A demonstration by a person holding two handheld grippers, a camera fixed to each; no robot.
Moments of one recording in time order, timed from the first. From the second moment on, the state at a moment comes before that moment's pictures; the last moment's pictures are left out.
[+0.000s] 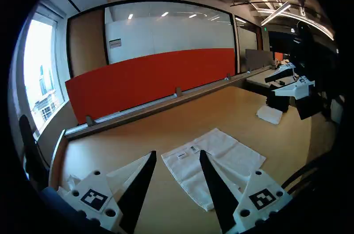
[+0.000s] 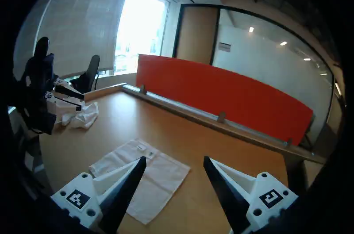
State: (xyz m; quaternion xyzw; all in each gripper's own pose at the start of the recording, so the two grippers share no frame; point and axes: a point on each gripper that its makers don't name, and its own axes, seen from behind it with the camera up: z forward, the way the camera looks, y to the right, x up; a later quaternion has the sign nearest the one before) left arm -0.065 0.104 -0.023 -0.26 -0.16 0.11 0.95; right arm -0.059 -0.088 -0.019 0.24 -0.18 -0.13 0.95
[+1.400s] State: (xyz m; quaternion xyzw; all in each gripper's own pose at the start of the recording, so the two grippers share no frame) left arm -0.239 0.127 -0.060 -0.30 -0.30 0.13 0.90; right arm -0.256 -0.089 -0.072 0.28 -0.32 -0.16 0.89
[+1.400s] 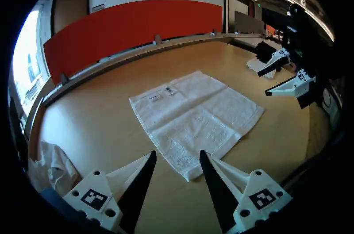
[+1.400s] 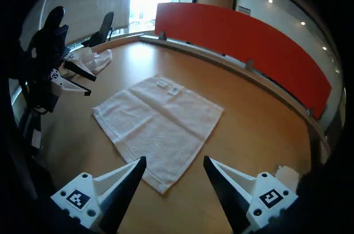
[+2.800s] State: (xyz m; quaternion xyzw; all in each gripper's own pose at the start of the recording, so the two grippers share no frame) left arm -0.317 0.139 -0.077 -0.33 -0.39 0.16 0.84; right arm -0.324 -0.086 -0.096 0.31 -0.40 -0.17 0.85
